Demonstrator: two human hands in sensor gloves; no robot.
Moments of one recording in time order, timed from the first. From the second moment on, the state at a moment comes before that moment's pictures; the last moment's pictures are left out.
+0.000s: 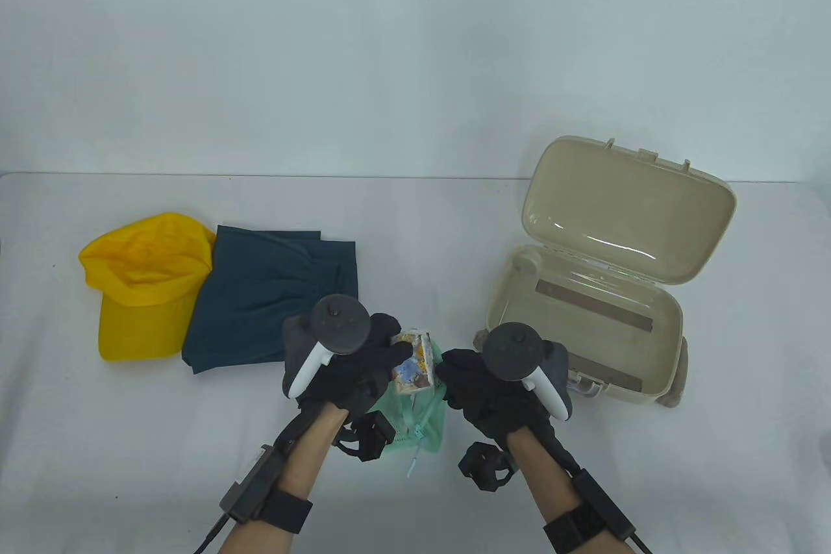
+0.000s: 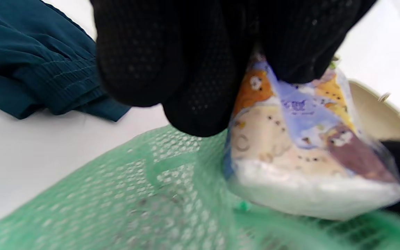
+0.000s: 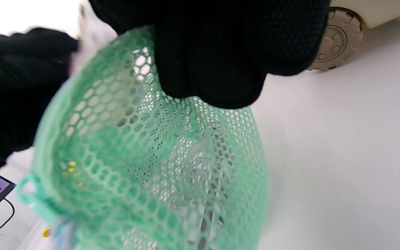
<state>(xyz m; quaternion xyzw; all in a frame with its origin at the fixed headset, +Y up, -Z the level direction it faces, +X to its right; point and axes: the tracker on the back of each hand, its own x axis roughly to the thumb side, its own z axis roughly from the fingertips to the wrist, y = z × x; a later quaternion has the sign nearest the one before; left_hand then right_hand) -0.111 -0.665 -0.345 -0.10 -0.04 0.30 0.95 0.110 -0.688 -0.336 0.08 0.13 0.92 0.35</state>
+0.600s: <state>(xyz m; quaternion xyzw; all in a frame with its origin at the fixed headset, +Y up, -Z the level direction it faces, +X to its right) -0.041 -0.668 -0.350 -0.15 -0.08 -0.01 0.99 0.105 -0.682 -0.333 0.08 0.08 0.95 0.30</state>
